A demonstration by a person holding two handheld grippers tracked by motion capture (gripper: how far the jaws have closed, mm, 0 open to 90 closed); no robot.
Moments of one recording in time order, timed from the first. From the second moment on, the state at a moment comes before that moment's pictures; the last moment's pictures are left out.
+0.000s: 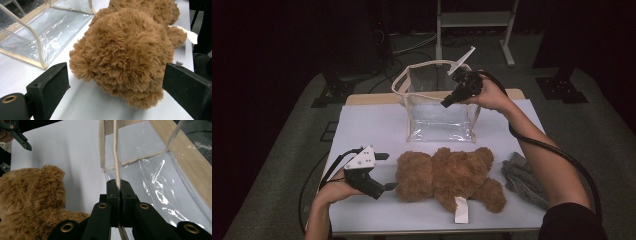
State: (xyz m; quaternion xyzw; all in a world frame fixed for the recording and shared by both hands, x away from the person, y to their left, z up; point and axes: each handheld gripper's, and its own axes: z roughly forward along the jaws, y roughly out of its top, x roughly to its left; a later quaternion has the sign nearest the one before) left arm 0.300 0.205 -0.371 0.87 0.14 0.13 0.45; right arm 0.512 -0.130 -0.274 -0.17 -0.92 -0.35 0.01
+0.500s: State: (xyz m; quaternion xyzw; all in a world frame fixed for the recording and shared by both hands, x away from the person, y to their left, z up) left arm 0.298 0.207 -0.370 0.87 0.14 0.13 0.45; right arm 0.475 -0.135 -0.273 -0.15 -0.93 -0.35 0.02
